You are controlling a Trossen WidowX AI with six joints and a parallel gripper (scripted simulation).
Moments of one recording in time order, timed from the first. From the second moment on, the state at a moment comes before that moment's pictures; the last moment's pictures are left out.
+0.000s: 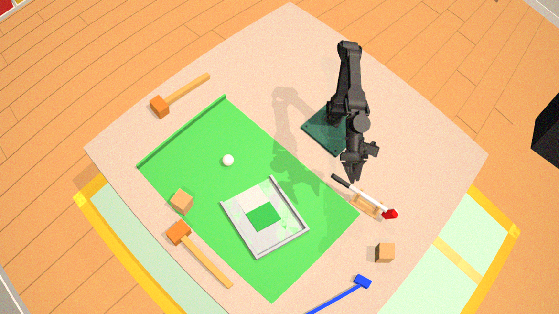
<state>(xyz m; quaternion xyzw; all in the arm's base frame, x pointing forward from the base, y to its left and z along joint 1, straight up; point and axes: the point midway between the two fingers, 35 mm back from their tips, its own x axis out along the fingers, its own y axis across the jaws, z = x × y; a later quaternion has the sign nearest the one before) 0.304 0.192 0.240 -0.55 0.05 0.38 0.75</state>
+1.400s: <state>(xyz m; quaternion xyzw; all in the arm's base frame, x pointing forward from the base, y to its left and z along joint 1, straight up) 0.261 0.148 0.083 -0.43 0.43 0.55 0.58</state>
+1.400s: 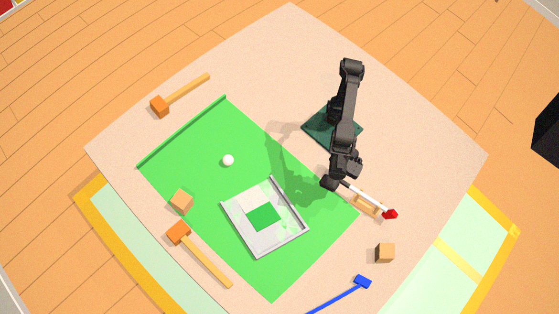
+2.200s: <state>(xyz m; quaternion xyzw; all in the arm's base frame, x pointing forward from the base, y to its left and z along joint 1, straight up) 0.262 0.148 0.056 -0.43 0.43 0.55 0.58</state>
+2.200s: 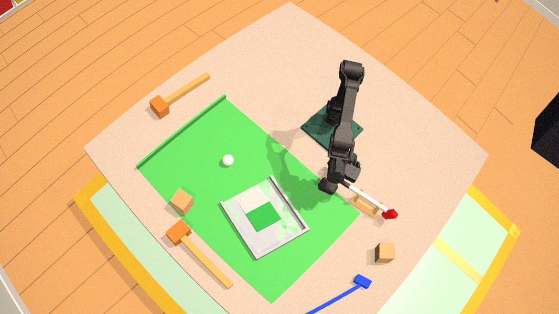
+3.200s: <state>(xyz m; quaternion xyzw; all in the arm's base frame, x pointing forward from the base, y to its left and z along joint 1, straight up) 0.261 0.147 0.077 -0.43 0.44 0.54 0.57</state>
